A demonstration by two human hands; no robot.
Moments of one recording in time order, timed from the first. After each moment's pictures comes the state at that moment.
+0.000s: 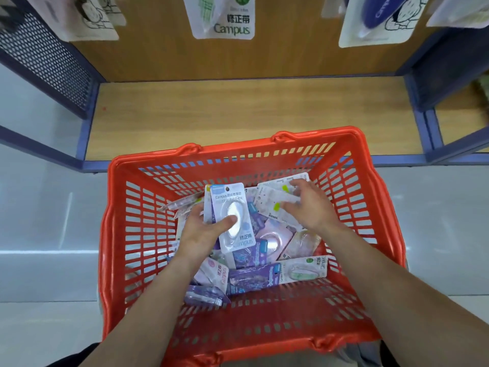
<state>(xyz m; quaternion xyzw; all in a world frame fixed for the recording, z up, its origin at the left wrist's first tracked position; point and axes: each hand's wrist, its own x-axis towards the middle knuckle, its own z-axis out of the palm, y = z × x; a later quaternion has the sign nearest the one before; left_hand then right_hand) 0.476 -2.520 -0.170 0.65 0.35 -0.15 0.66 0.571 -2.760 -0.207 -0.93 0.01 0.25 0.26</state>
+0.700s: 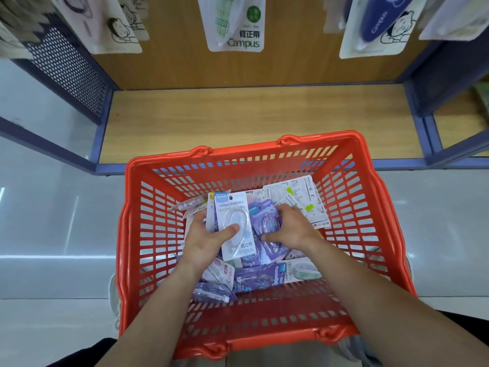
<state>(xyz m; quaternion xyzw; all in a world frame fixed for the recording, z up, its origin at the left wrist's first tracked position) 0.456 -2.511 -0.167 0.67 0.35 -0.15 0.64 0.530 -2.722 -0.206 -0.87 0.01 0.41 0.28</state>
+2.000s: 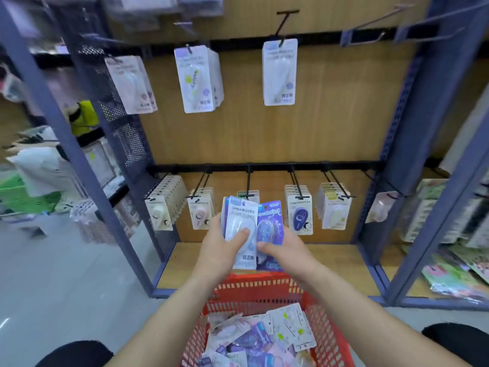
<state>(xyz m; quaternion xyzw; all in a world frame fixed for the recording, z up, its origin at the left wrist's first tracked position) 0.443 -2.551 0.203 0.77 0.11 0.13 0.61 0.485 -2.711 0.191 -0.70 -0.13 0.16 0.68</state>
